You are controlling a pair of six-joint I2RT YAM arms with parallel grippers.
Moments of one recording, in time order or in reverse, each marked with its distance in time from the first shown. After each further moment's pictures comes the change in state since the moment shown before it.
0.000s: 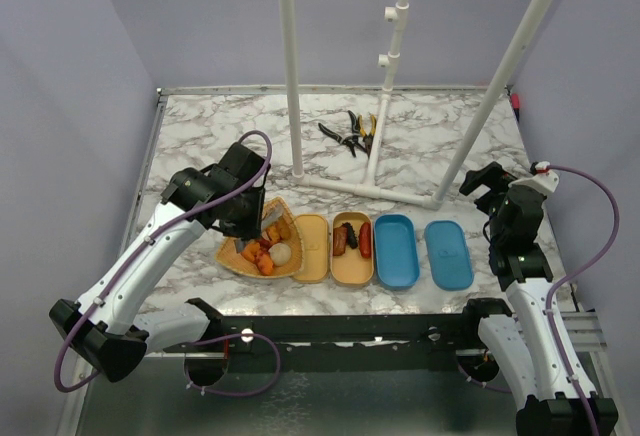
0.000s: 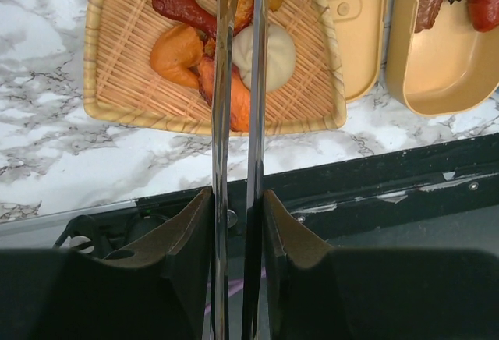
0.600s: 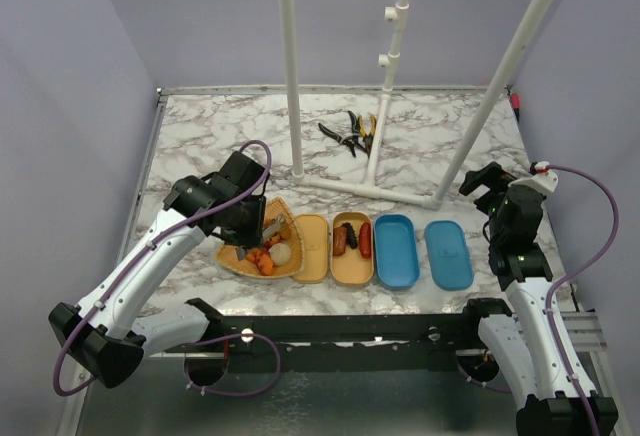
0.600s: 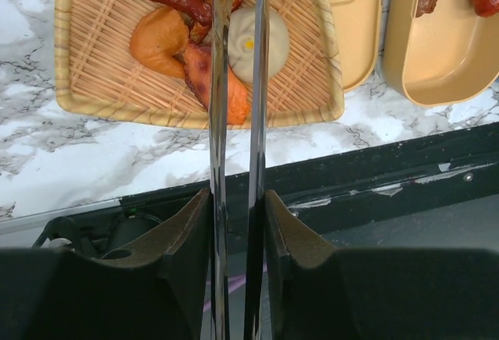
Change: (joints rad) left arm 0.000 -0.037 -0.090 0.039 0.059 -0.018; right arm 0.000 0.002 -0.002 0.000 0.000 0.000
